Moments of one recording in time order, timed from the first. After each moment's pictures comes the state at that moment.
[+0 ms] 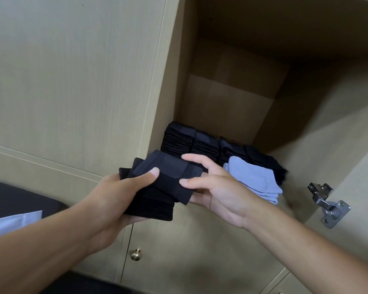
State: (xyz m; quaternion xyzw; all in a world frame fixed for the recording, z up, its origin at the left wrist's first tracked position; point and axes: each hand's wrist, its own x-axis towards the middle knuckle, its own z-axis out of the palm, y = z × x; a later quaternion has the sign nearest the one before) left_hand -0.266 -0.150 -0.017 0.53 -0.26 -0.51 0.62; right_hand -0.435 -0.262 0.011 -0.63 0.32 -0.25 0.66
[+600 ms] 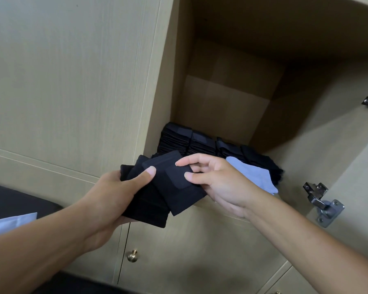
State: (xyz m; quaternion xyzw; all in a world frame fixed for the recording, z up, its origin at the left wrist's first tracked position) left_hand -0.267 -0.154 -0.015 0.56 -0.32 -0.48 0.60; right_hand -0.444 -0.278 0.017 -0.73 0.34 -0.24 0.54
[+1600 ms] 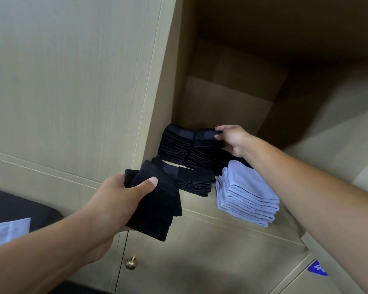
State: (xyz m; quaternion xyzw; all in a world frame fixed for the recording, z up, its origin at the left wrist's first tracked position) left_hand -0.267 -0.167 -0.025 0.58 -0.32 -0.45 0.59; right_hand -0.416 -0.466 0.050 -0.61 0.53 -0.37 0.46
